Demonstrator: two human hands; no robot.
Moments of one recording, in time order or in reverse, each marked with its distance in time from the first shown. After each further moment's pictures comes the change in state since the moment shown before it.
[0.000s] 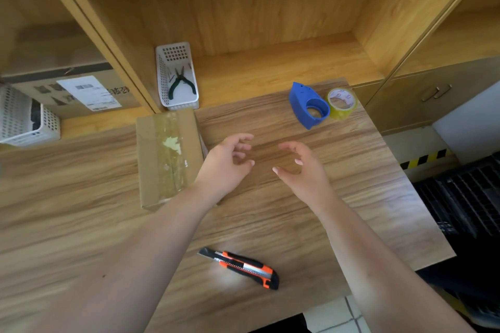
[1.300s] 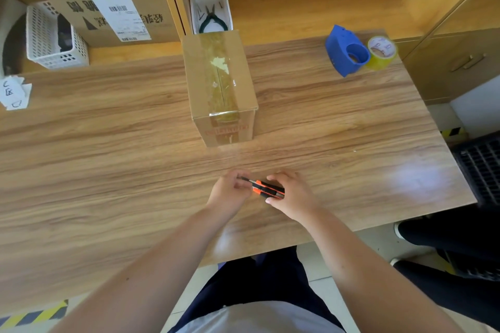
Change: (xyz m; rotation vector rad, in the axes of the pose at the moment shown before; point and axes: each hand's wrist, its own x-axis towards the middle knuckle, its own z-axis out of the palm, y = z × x) left_hand -0.164 -0.155 0.024 -0.270 -0.094 -0.494; right_hand -0.155 0.047 0.127 -0.514 -0.439 0.150
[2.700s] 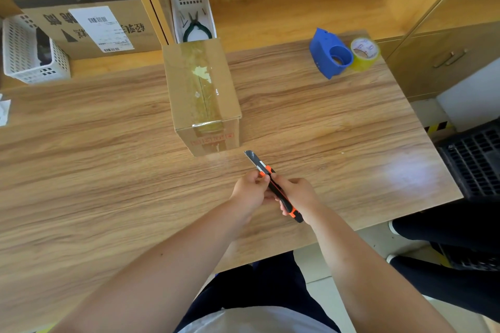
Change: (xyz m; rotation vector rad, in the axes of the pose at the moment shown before) left_hand 0.029 0.024 0.062 -0.333 -0.162 -0.108; right_hand 0.006 0.011 -0.025 0.781 -0.031 0.503
